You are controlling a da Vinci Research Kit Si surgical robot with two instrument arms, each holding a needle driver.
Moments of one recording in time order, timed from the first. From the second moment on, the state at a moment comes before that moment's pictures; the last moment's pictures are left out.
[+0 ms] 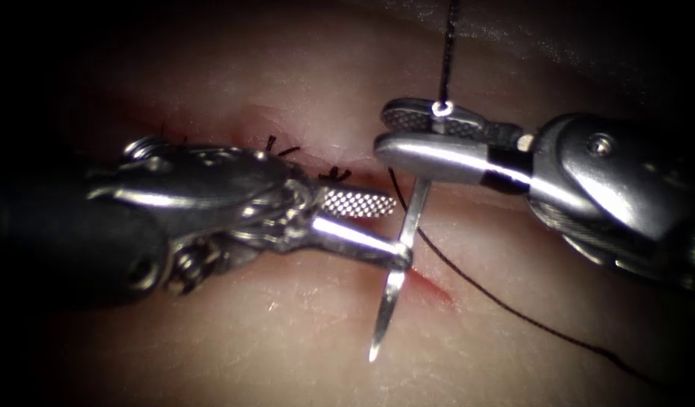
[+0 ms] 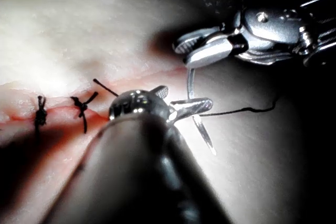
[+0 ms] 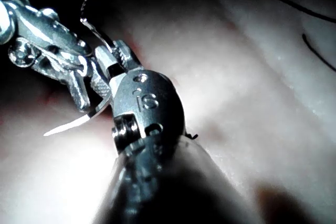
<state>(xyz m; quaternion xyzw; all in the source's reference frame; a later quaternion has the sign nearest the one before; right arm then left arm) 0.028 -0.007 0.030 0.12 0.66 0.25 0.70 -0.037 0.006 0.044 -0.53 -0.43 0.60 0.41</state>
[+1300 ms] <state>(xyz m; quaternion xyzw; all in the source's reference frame) 0.029 -0.007 0.028 0.15 0.63 0.33 0.69 -0.035 0.007 0.042 -0.59 -0.42 0.55 0.42</state>
